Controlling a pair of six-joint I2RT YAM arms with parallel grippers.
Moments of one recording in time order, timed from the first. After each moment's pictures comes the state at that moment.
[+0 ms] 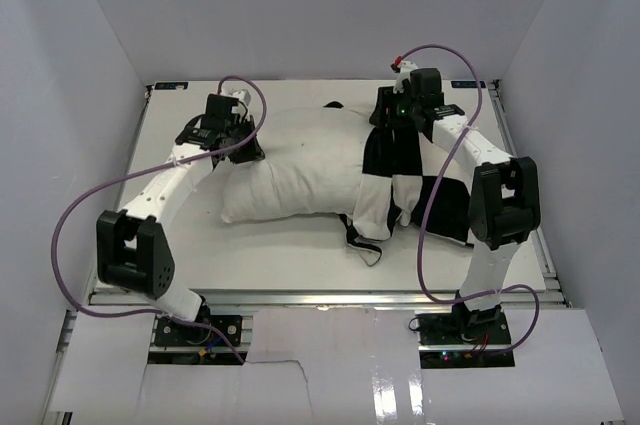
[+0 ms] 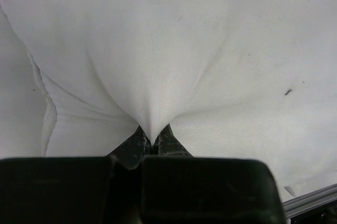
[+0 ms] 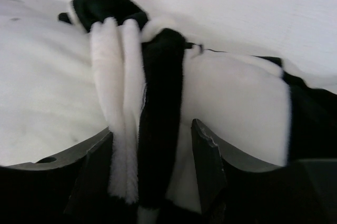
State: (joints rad) left arm -0.25 1.58 1.31 -0.55 0.12 -0.37; right arm 0.26 1.89 1.51 -0.19 -0.29 0.11
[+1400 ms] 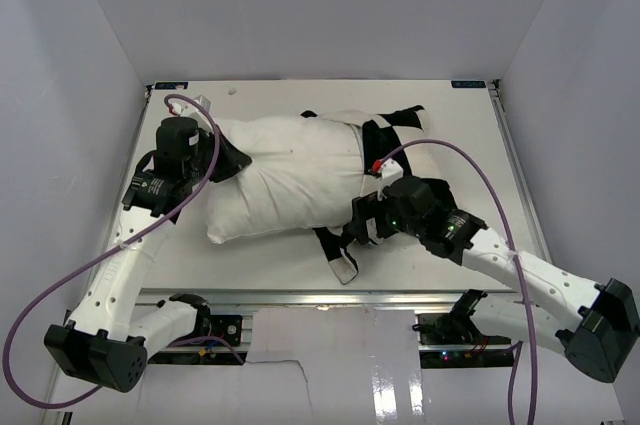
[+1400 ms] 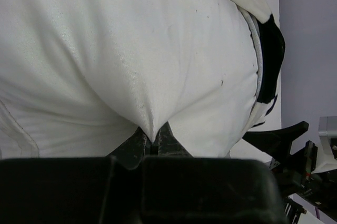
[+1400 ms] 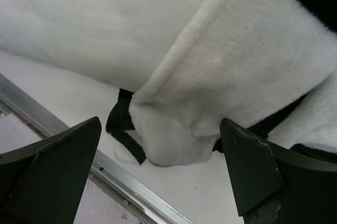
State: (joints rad) left arm -0.26 1.04 1.16 -0.62 0.17 -0.61; right arm 0.83 0.99 0.74 -0.38 0.03 0.31
